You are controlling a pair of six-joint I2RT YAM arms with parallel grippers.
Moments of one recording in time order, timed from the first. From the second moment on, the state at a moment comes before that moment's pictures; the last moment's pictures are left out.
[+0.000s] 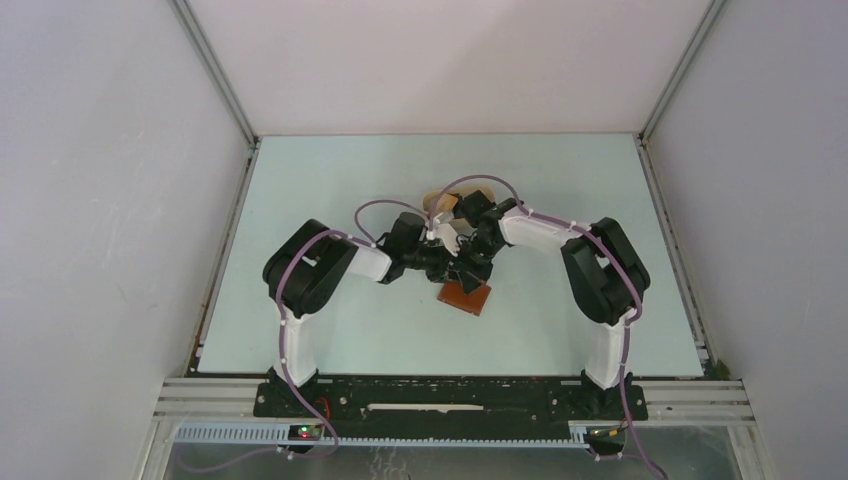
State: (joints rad) left arm -0.62 2.00 0.91 0.47 0.71 -0.77; right arm 0.60 1.92 1.32 -0.76 -0.53 -0.54
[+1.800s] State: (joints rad) left arm -0.61 2.01 0.89 0.53 0.73 -0.80; right arm 0.64 1.71 1.19 -0.62 -0.39 -0.54
